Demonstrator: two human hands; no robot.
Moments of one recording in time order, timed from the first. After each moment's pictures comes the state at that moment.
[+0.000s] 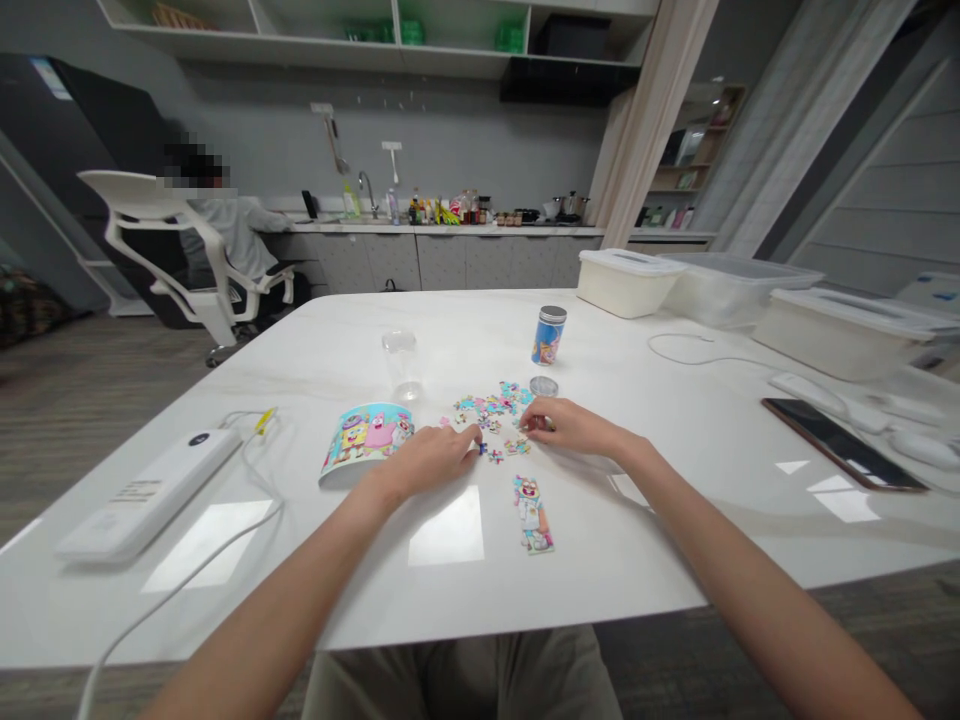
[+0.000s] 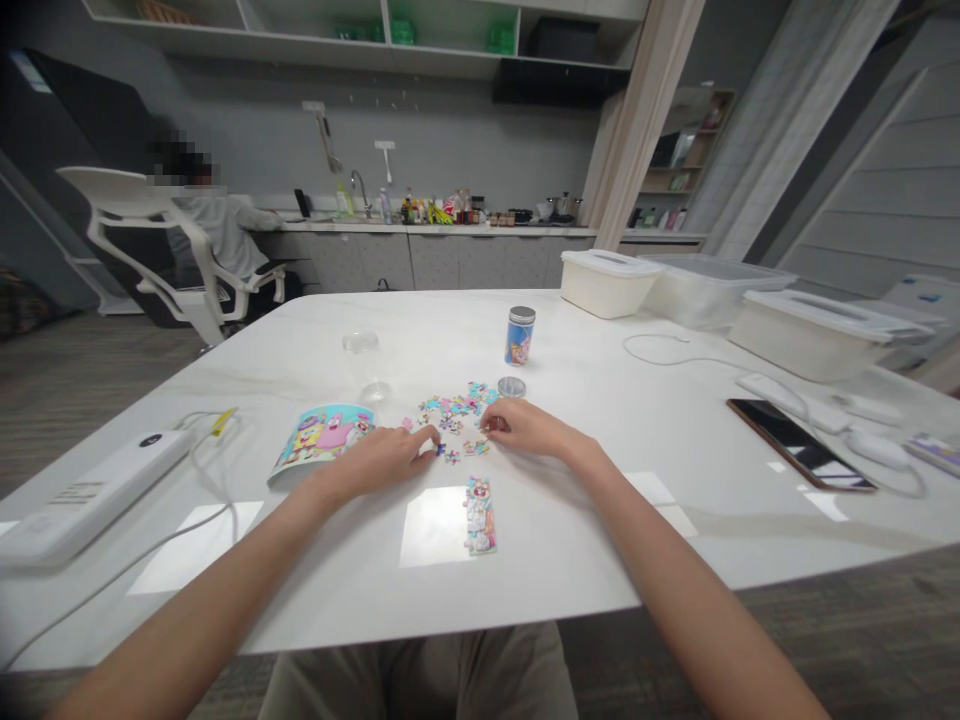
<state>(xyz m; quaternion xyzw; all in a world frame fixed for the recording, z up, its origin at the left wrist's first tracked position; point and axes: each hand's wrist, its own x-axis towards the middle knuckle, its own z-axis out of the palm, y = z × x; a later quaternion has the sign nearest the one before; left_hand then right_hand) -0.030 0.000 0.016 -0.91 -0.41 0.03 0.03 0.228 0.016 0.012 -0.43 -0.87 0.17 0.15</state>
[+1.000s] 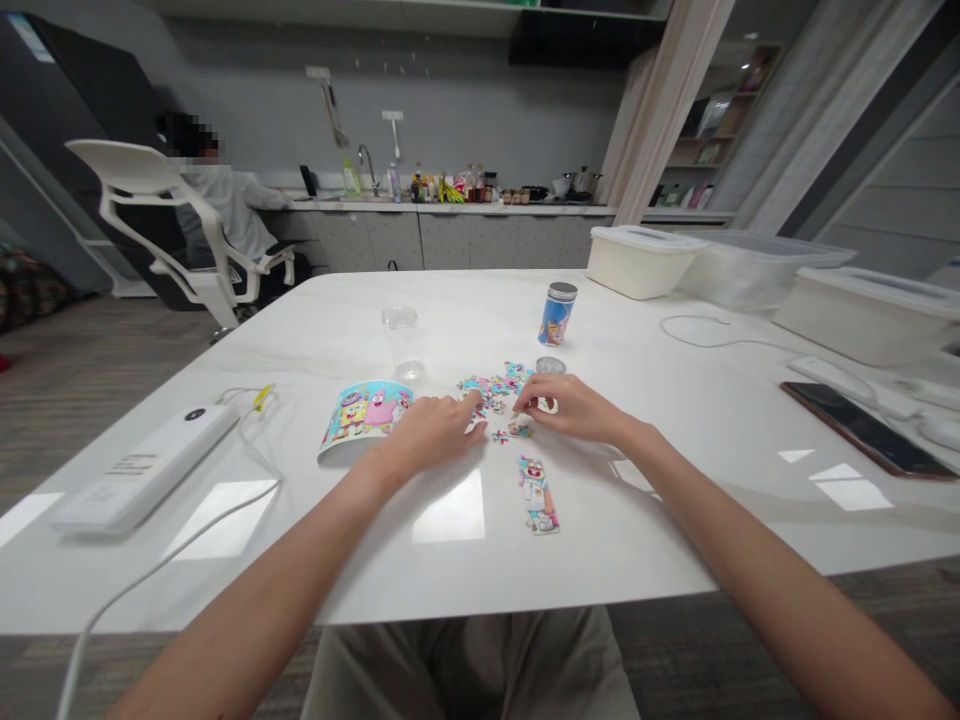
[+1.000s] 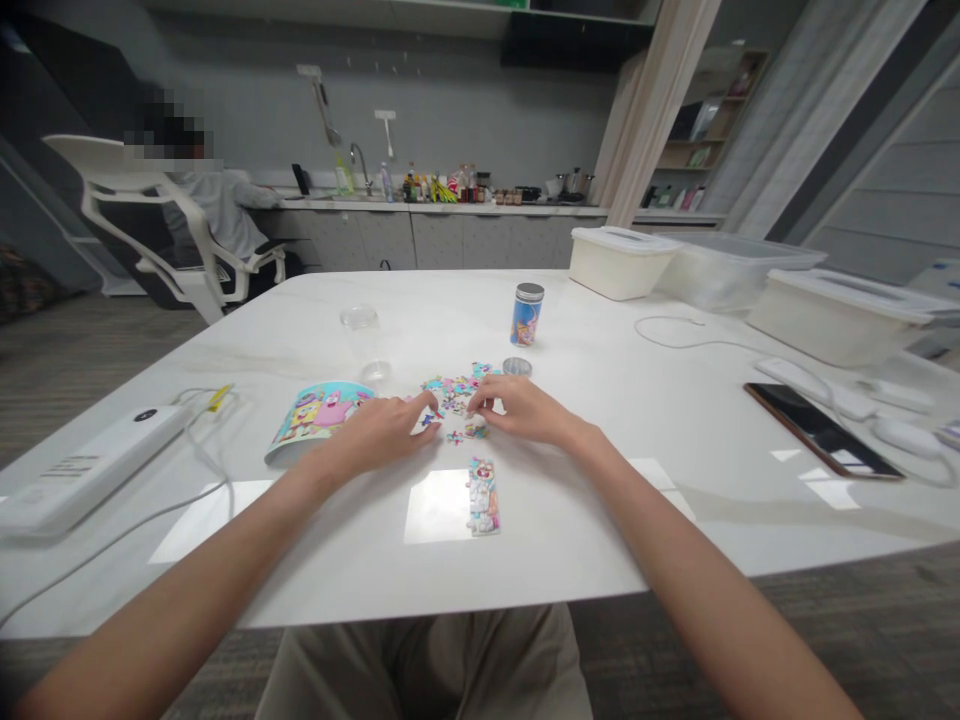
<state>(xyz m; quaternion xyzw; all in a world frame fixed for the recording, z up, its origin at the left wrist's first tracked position) -0.027 -0.003 0.018 -0.89 -0.45 -0.02 0.08 0.210 0.002 0.024 -0.34 -0.89 0.16 0.26</state>
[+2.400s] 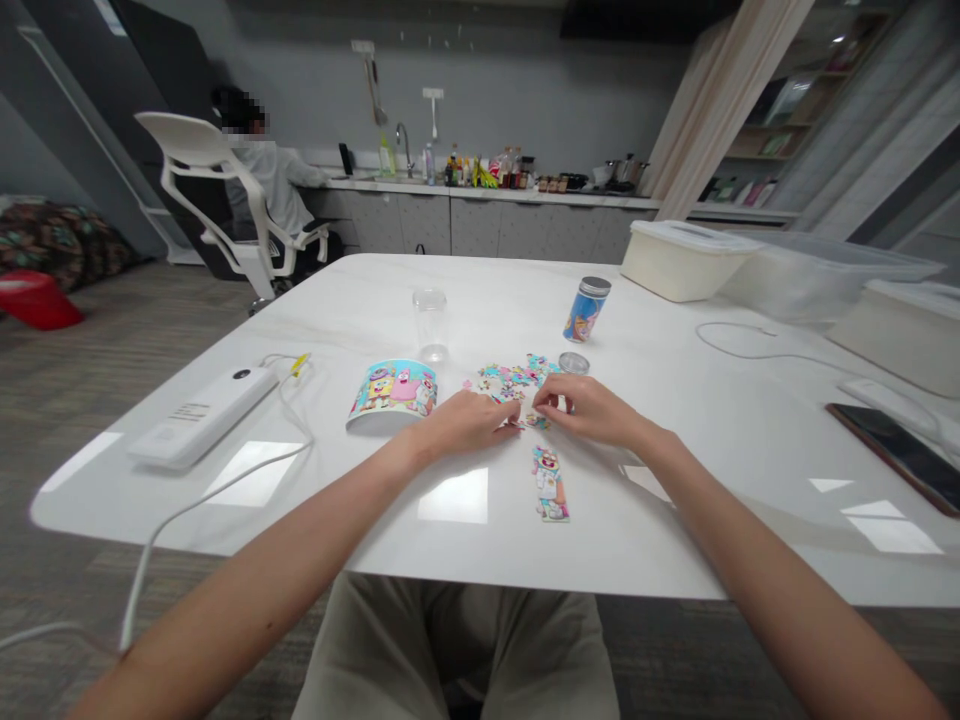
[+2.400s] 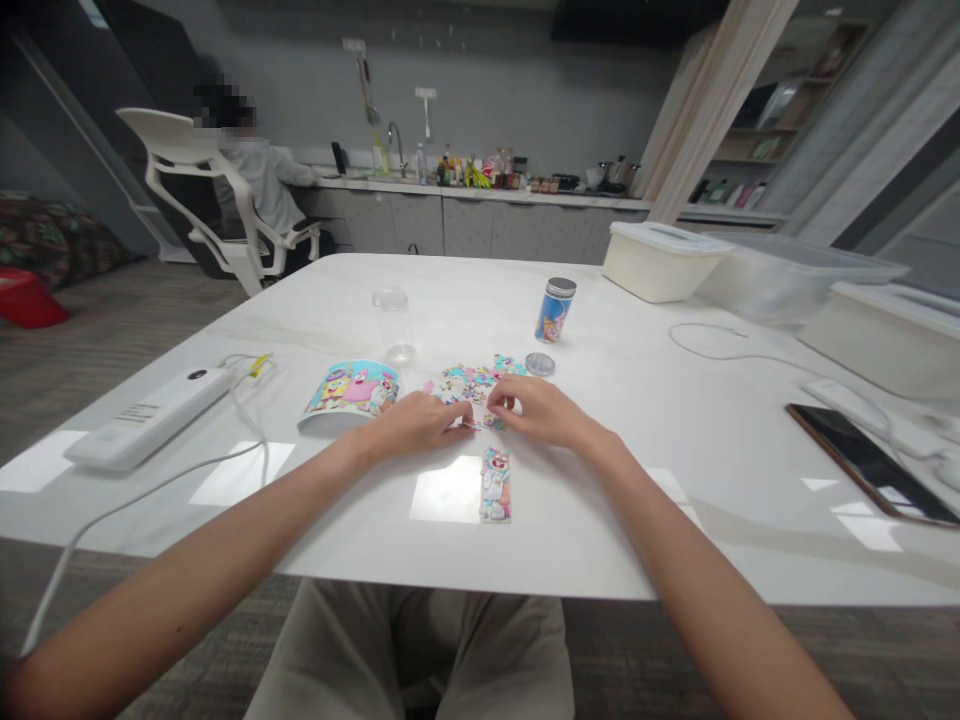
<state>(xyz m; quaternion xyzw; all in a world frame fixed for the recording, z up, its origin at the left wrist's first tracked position) -0.018 -0.002 0.005 -0.93 -0.36 -0.04 0.00 0.207 -0.001 0.020 -0.38 -0.89 0.15 0.21</state>
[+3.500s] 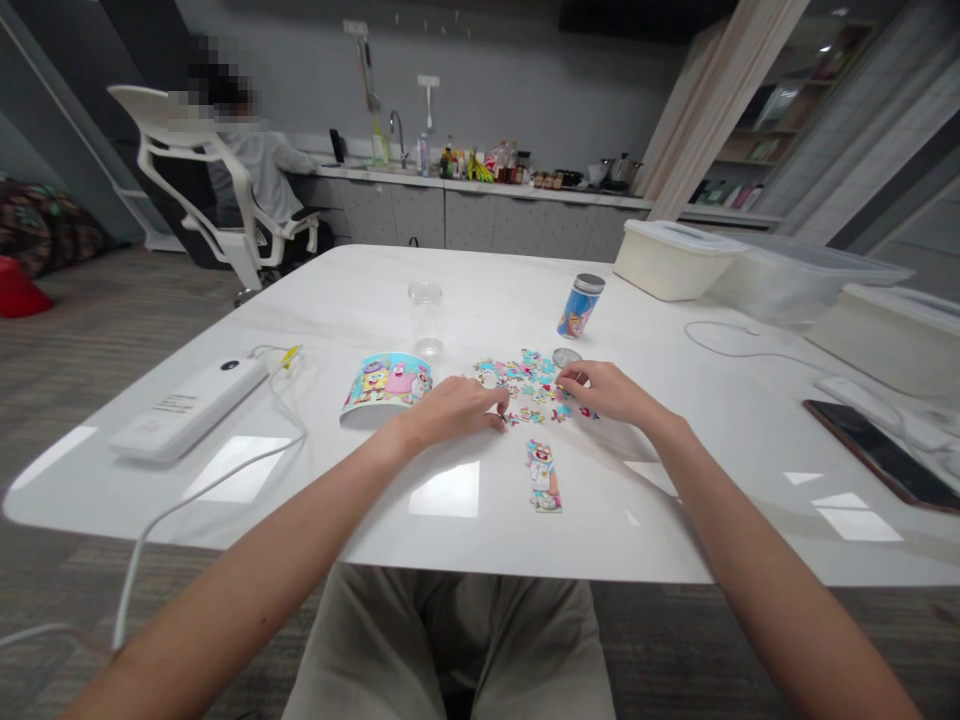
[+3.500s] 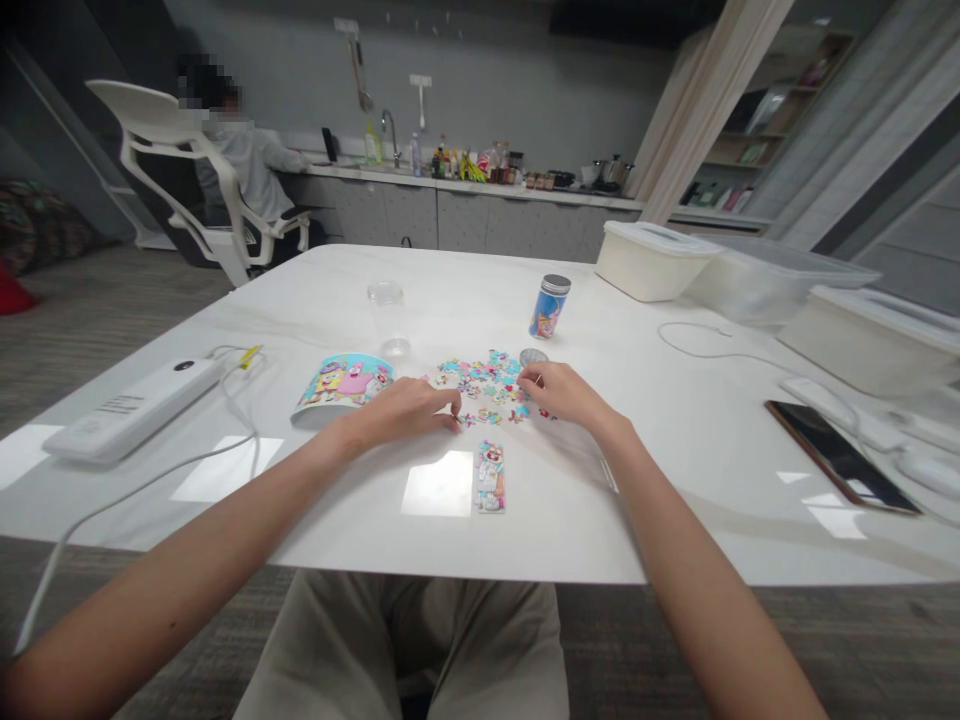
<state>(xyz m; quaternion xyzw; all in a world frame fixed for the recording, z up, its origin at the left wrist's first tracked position) -0.026 0.003 0.017 -0.93 -0.37 -0.07 -0.03 0.242 0.022 0.014 -0.55 -0.81 0.13 0.15</state>
